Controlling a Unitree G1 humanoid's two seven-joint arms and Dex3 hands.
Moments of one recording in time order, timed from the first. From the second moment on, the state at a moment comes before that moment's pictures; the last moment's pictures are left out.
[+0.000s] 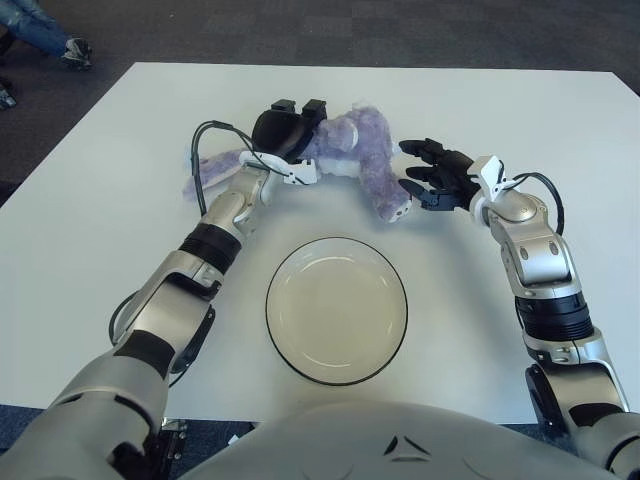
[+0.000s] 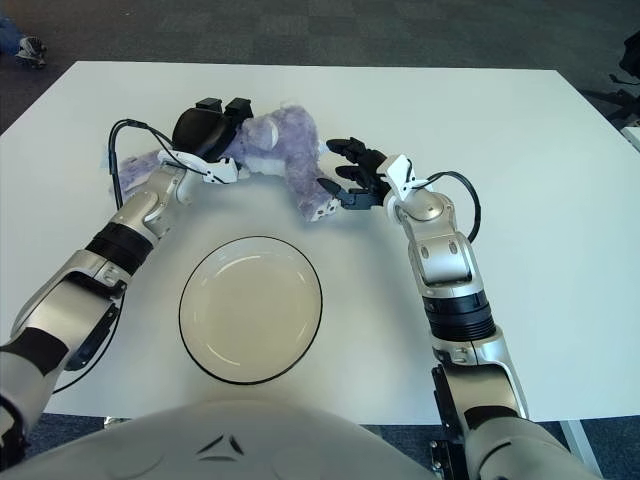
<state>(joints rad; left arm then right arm) -0.72 0.32 -0.44 0.54 0.85 -0.12 0.32 -0.37 -0.33 0.08 -0.19 -0.08 0.62 0.44</state>
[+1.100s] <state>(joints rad) -0.55 0.42 -0.32 -0.01 0.82 0.01 -0.03 -0.35 -0.34 0.05 -0.14 -0.05 0.59 0.42</state>
